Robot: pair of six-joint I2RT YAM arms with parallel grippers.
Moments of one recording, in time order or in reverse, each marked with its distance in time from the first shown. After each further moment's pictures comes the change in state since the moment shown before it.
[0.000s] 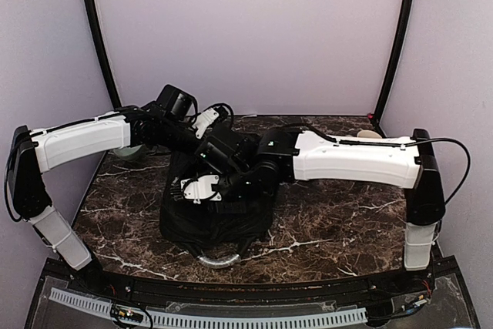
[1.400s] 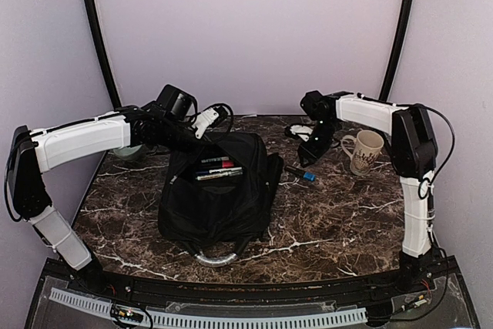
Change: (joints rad) left arm 0.000 0.000 0.000 0.000 -0.035 0.024; right arm -0.798 0.159 -0.013 -0.233 -0.211 0.251
